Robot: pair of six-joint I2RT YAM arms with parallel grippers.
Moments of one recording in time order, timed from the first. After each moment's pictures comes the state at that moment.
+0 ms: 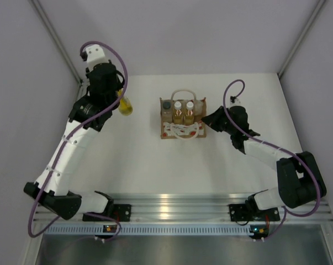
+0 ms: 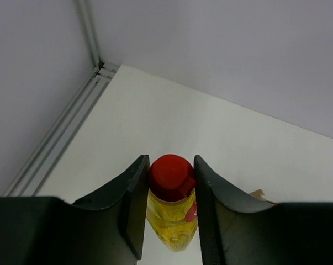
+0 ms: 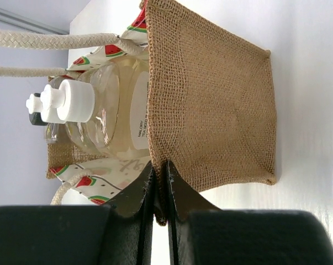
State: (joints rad) left arm -0.49 1.34 1.69 -0.57 -0.75 -0.31; right arm 0.34 1.41 0.71 0.32 -0.19 0.84
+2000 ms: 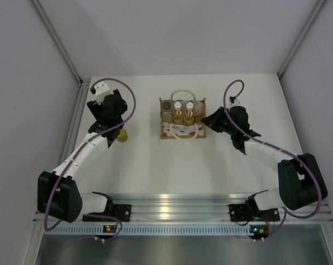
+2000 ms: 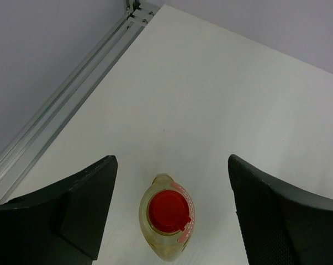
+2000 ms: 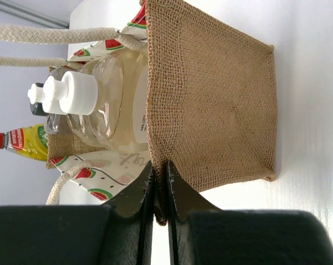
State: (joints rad) left arm -0.29 1.30 0.96 -0.03 -0.73 -0.34; right arm 0.34 1.39 0.71 0.29 -0.21 0.82
